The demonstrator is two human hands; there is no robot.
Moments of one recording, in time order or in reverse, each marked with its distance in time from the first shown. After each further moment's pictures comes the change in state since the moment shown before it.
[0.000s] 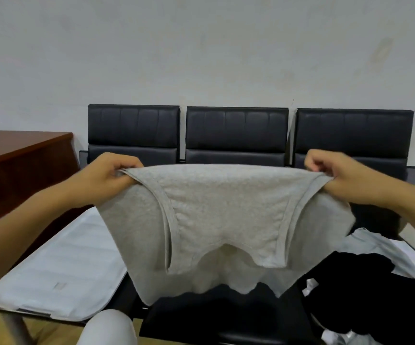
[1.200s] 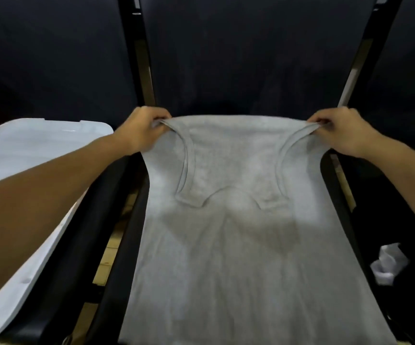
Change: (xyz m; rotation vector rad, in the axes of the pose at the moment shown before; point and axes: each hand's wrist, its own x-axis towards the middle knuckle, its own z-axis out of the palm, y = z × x) left_hand 0.163 -0.293 0.334 -0.030 -0.162 -0.299; right_hand 0.164 0.354 0.245 -0.114 -0.036 0.421
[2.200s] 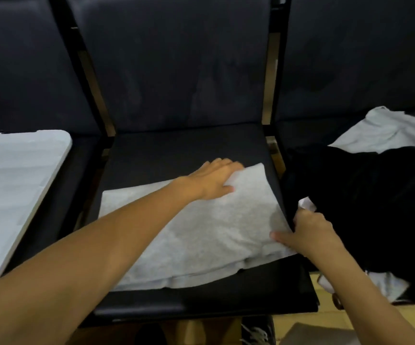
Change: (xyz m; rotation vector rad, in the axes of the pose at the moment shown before) left_hand -0.042 0.203 0.175 0.235 -0.639 0.233; right_hand -0.251 0.006 0.043 -0.048 -0.323 0.722
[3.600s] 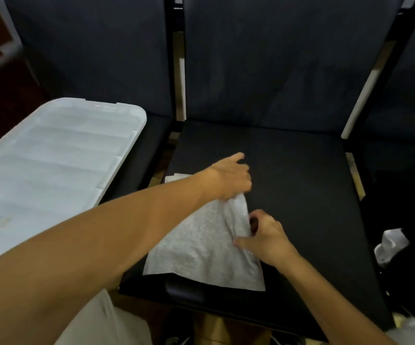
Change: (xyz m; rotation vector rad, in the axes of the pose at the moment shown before) left_hand -0.092 -0.085 -0.018 0.819 -0.208 0.103; right_hand -0.023 -0.170 0.095 0.271 -0.234 -0.340
